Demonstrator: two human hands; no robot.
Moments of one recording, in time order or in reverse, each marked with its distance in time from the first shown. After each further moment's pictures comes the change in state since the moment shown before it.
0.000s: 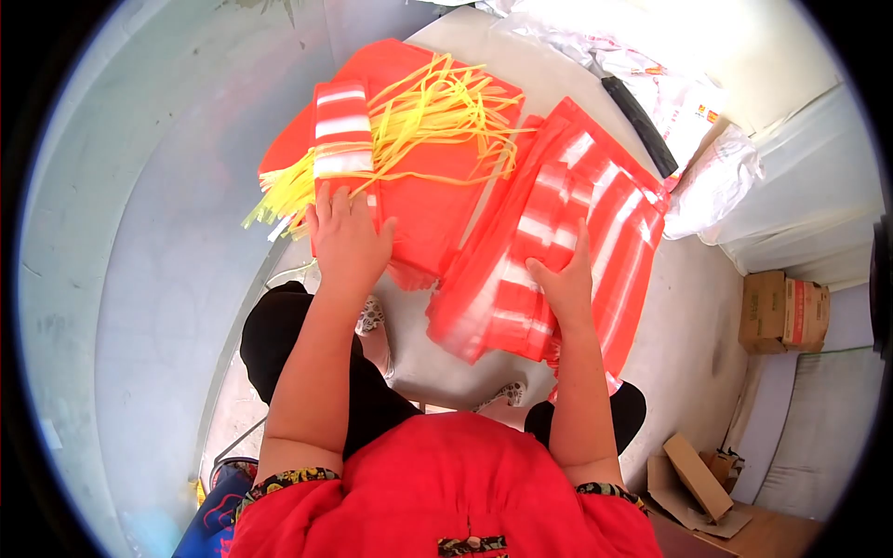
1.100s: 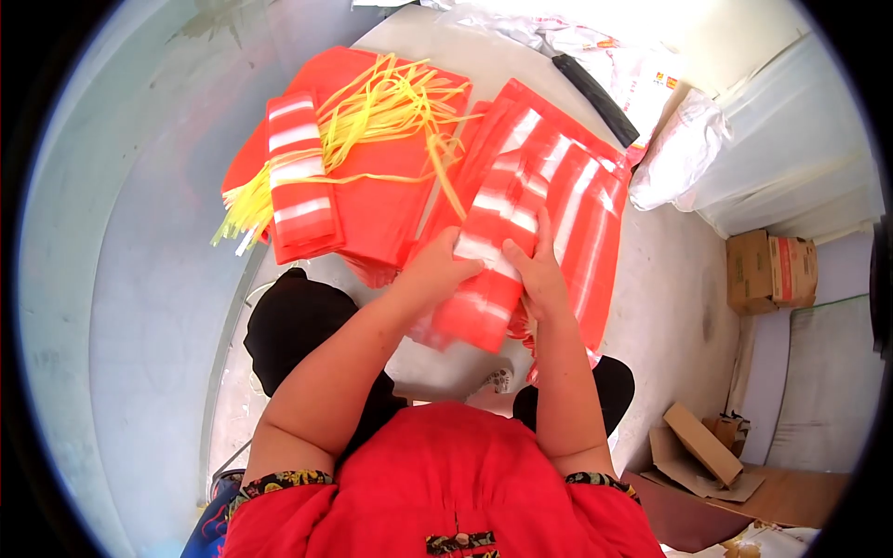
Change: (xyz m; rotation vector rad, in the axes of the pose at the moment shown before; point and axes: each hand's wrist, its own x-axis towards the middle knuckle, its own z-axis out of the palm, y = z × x) left_hand -0.029 0.136 -0.006 -1.467 -1.021 -0.315; right_hand -0.021 0.008 -0.015 0.765 -0.115 0.247
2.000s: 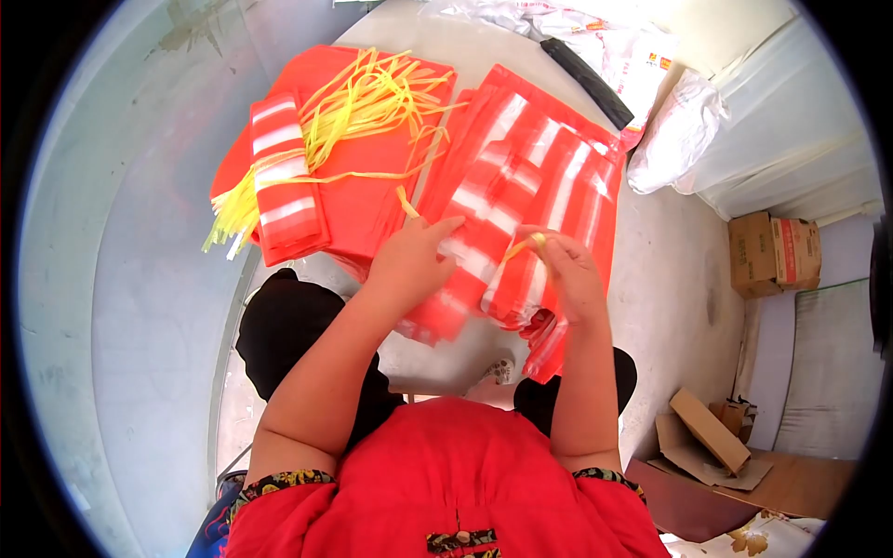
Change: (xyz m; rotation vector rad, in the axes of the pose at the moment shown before) left_hand -0.014 0.017 -0.004 1.013 0.195 0.267; right_hand -0.013 -0.030 -0.068 -0.200 -0.198 -0.019
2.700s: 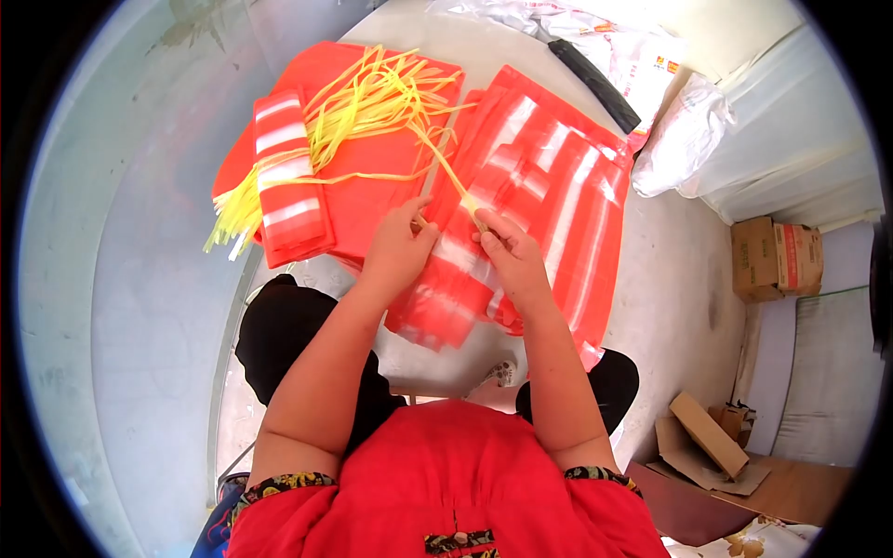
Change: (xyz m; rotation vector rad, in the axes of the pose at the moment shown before) left_hand 0.027 -0.051 0.016 -0.429 0.203 -0.117; right_hand 0.037 0.016 0.082 0.022 -0.018 -0.061
